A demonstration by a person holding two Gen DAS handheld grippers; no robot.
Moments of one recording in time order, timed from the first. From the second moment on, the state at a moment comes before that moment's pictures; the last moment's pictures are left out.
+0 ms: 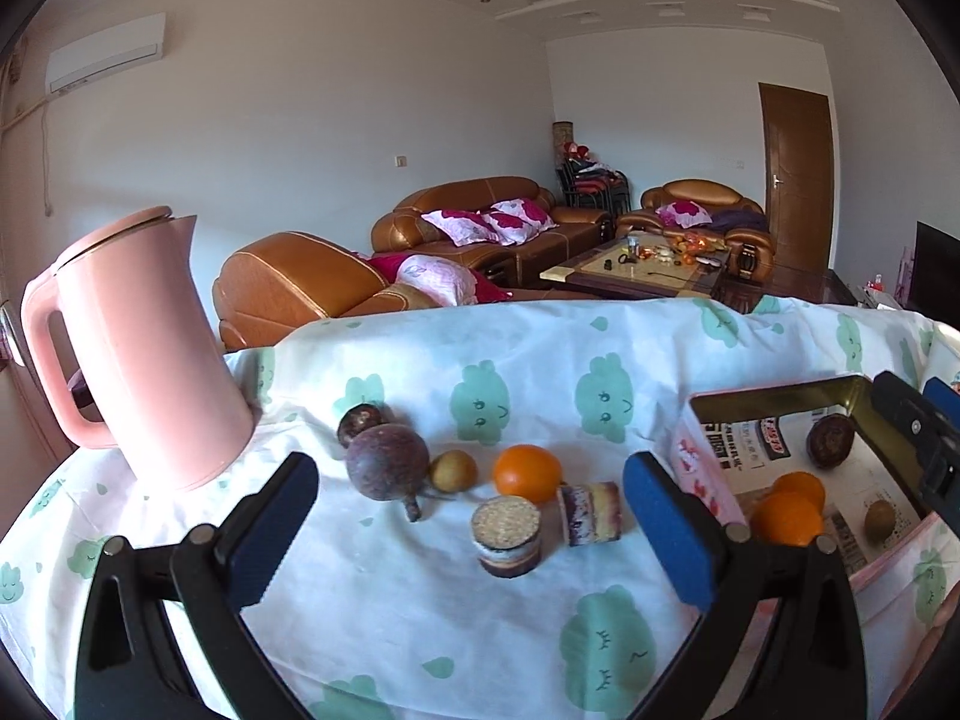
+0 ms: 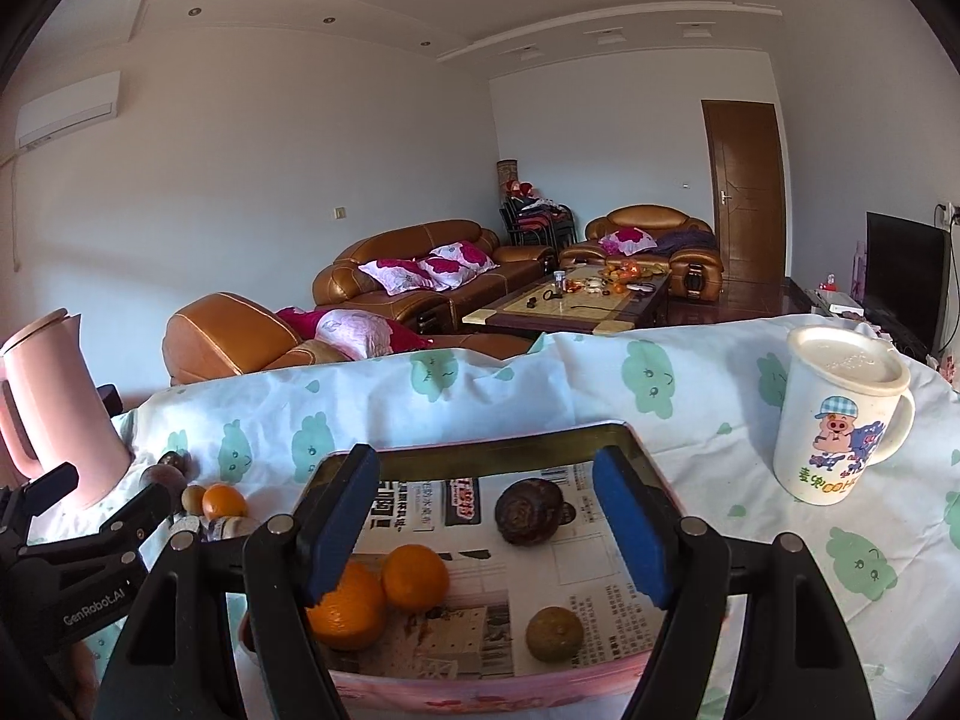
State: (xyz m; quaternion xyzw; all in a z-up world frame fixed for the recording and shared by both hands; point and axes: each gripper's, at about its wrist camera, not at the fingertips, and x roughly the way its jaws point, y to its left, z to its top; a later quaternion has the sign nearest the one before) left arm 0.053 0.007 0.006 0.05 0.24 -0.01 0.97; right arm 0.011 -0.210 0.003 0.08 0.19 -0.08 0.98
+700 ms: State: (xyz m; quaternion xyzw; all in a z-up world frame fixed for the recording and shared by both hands) left arm 0.089 0.136 0.001 -0.01 0.29 0.12 0.95; right arm 0.077 -0.065 -0.019 -0.04 0.30 0.04 0.95
